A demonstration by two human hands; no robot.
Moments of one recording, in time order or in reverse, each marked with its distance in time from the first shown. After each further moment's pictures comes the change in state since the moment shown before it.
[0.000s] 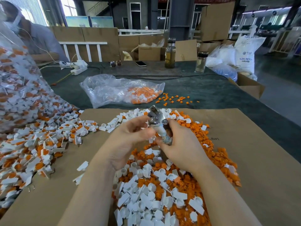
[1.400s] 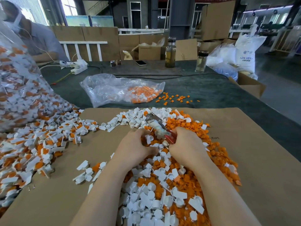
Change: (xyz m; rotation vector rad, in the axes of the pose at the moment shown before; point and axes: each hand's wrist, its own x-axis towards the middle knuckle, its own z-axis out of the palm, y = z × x) left_hand 0.019 -0.032 0.005 1.051 0.167 -0.038; right_hand 0.004 0.012 0.007 -0.186 -0.121 0.366
